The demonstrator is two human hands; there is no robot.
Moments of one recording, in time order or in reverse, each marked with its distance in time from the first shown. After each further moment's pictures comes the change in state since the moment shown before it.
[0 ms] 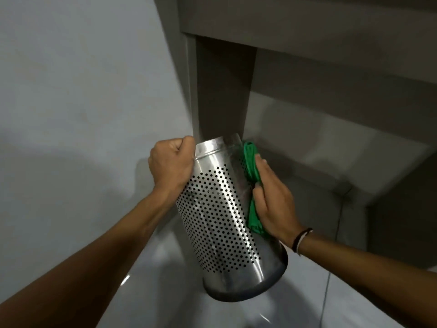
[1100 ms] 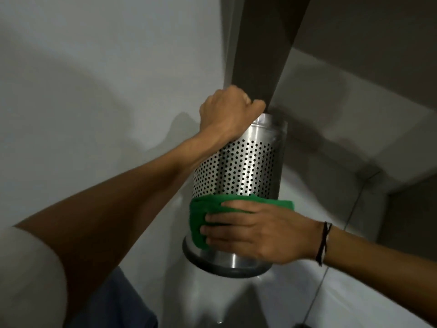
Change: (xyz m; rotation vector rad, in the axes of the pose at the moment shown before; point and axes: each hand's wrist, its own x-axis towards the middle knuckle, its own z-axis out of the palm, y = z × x) left_hand -0.008 0.009 0.018 0.276 -0.272 0.155; right_hand -0.056 -0.023 0.031 -0.353 -0.563 -1.270
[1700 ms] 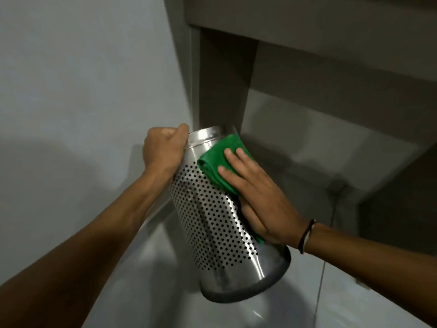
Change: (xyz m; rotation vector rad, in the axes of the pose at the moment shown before) left_hand 0.014 -0.040 -0.027 -0.350 0.188 -0.249; right_hand -0.012 0.050 -0.042 0.094 0.334 0.748
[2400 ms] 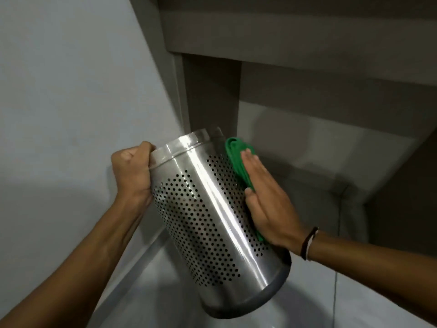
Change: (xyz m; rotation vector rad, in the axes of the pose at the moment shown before) left_hand 0.007 0.012 -0.022 -0.475 0.072 -0.027; right_hand 0.000 0.011 -0.005 0.167 0.143 0.379
